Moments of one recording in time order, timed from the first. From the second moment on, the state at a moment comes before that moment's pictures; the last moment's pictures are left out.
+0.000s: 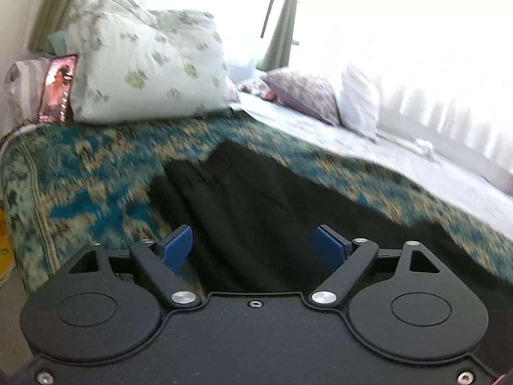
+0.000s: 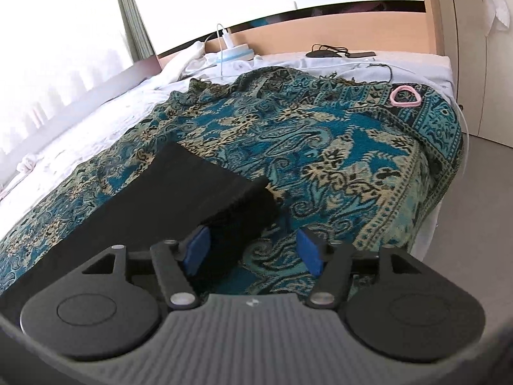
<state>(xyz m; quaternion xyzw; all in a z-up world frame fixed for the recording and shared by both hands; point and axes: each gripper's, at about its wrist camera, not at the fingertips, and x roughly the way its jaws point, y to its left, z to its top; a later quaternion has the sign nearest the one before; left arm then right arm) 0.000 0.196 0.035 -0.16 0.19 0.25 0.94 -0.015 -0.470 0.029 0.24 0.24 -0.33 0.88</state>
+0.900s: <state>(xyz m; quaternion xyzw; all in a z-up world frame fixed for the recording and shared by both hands) 0.067 0.277 0.000 -0.16 0.28 0.39 0.86 -0.005 -0.474 0.017 0.29 0.24 -0.24 0.89</state>
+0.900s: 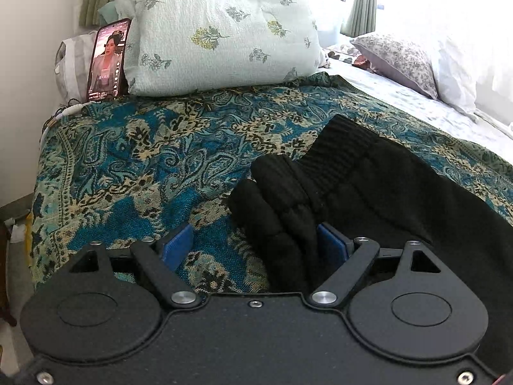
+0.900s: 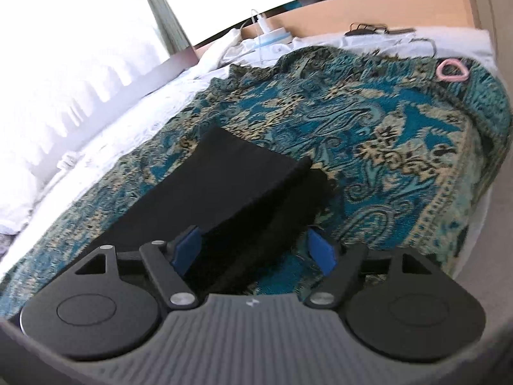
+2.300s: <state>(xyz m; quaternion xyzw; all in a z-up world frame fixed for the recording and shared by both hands) 0.072 0.274 -0.008 -0.14 0.27 0.38 0.87 0.045 -0.493 0.021 0.33 0.23 -0.32 0.86</state>
